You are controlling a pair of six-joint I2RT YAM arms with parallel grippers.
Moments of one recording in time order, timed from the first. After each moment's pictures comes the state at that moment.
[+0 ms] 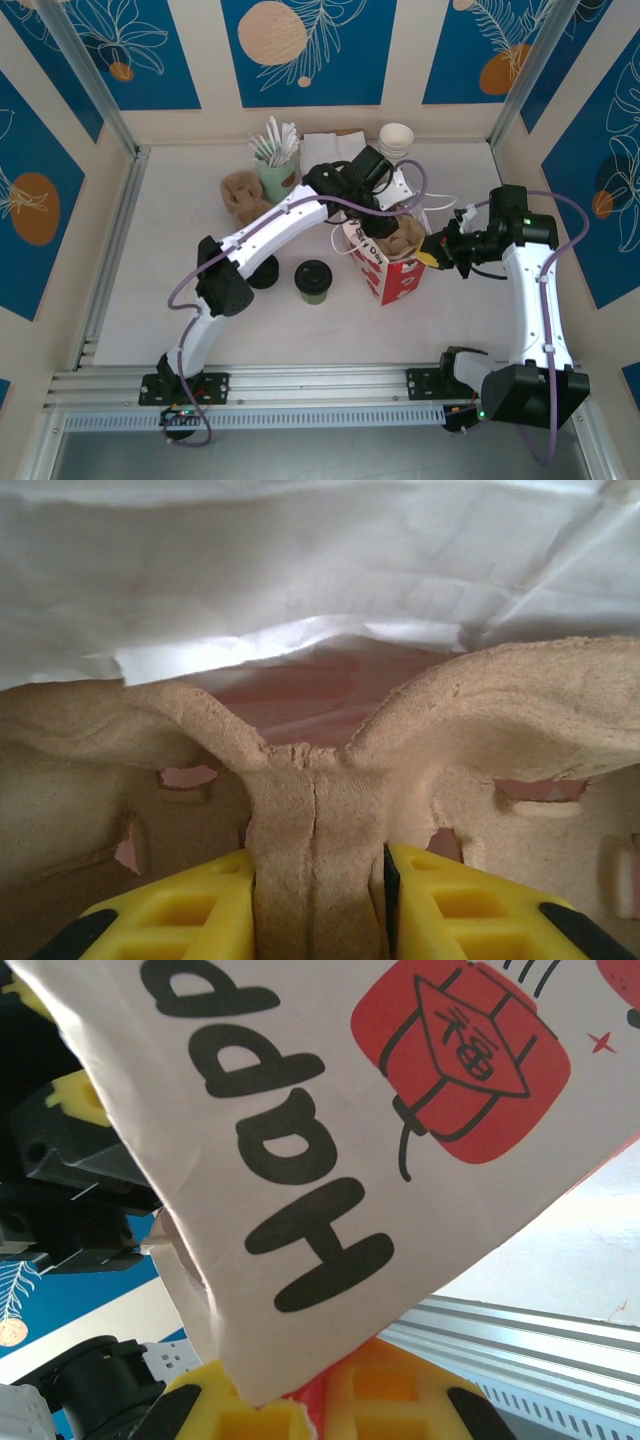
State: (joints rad) left arm -0.92 2.24 2.37 -1.07 0.25 0.19; right arm -0.16 1.12 1.21 -1.41 -0.84 0.48
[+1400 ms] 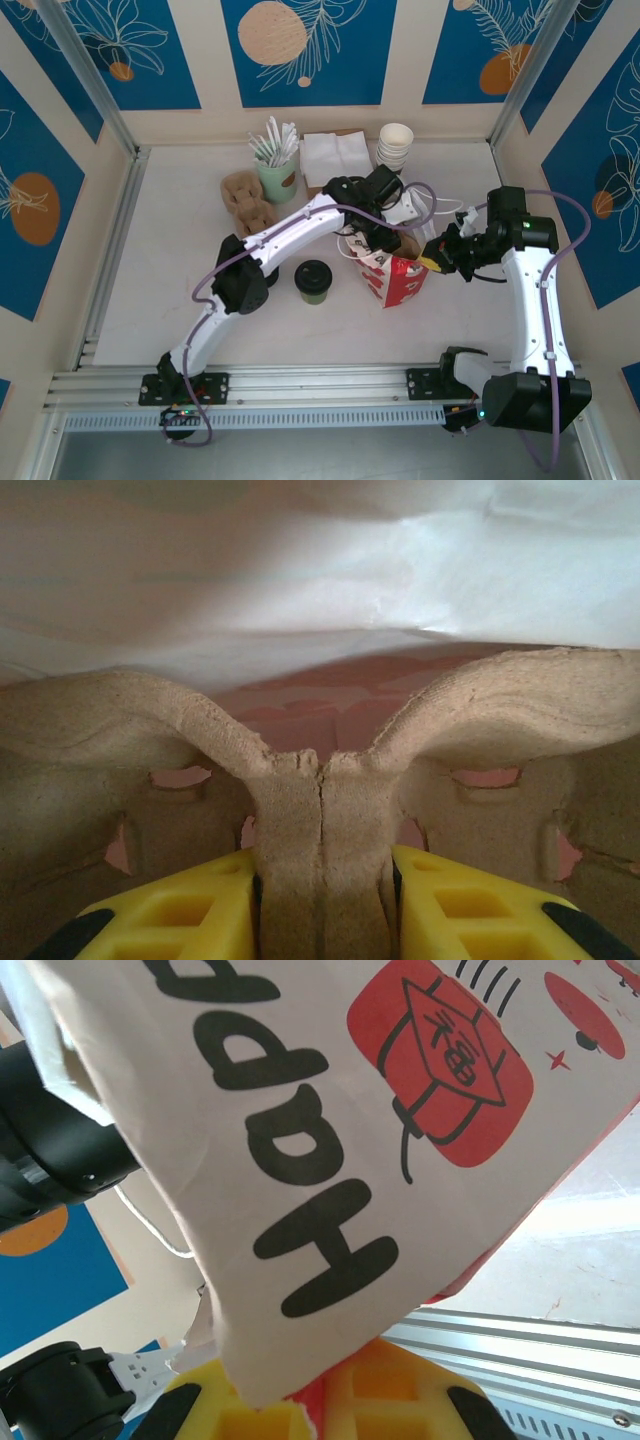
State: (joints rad) left arm -0.94 2.36 2.38 -1.08 0.27 0.24; right arm -0.14 1.10 1.21 -1.42 -0.72 0.48
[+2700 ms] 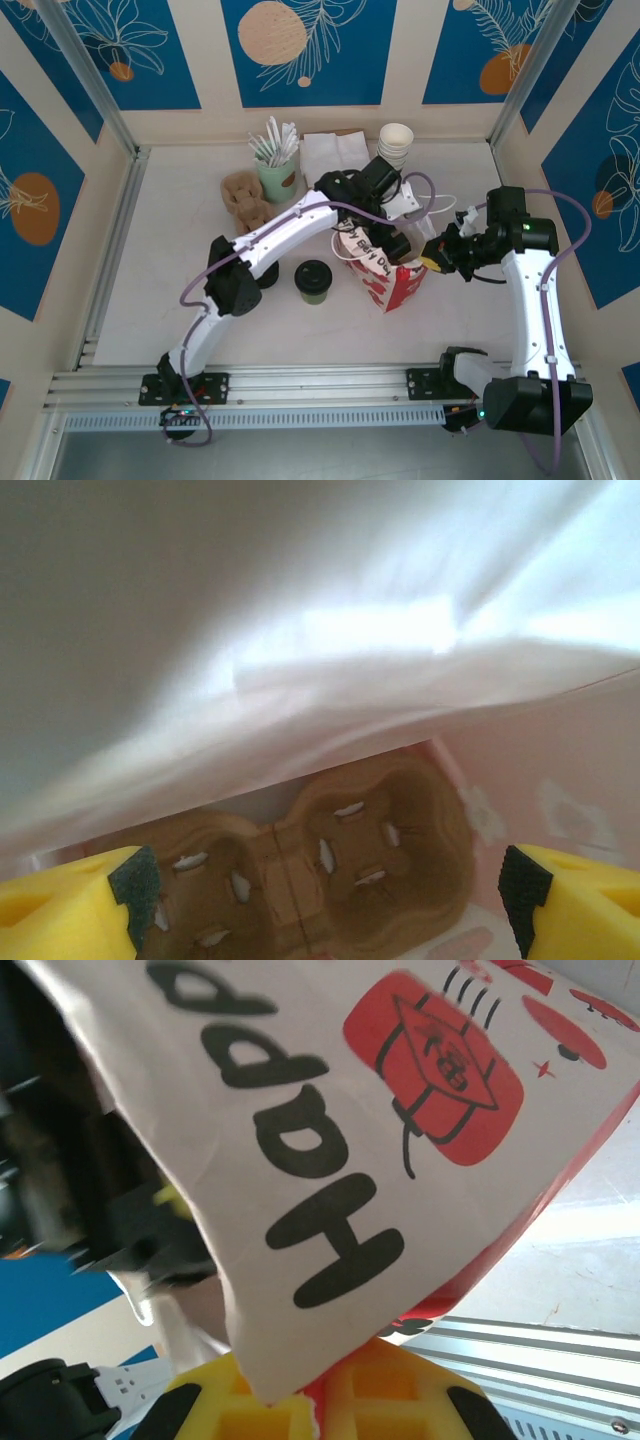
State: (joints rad) left arm -0.94 2.28 2.38 -1.06 0.33 0.19; right arm -0.13 1.08 1.21 -1.41 -0.71 0.50
